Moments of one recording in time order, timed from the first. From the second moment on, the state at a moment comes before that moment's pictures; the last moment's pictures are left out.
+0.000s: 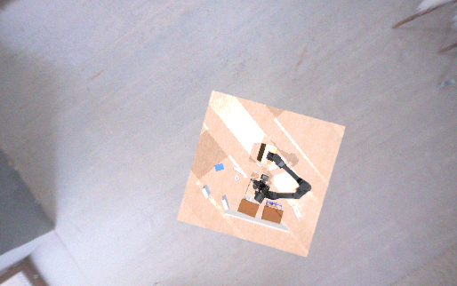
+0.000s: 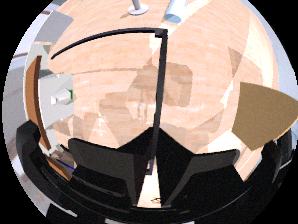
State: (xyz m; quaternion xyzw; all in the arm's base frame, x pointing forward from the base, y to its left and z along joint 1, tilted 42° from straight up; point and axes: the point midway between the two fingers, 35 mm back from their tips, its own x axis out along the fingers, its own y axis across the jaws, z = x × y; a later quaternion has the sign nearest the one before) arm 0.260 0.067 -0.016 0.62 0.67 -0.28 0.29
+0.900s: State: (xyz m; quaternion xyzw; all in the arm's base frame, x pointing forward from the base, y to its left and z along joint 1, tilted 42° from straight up) arm 0.303 0.070 -0.017 0.62 0.67 -0.28 0.29
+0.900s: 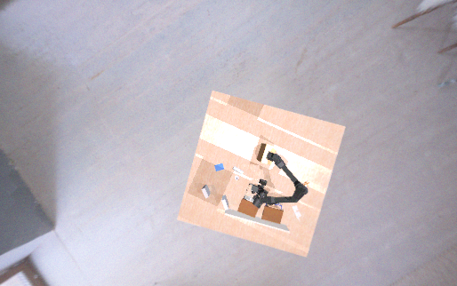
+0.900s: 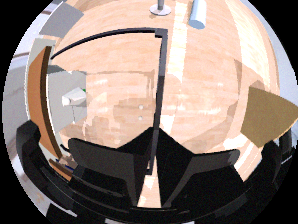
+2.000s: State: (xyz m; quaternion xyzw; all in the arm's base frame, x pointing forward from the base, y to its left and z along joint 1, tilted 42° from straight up) arm 0.355 0.073 -0.016 0.62 0.67 -0.28 0.29
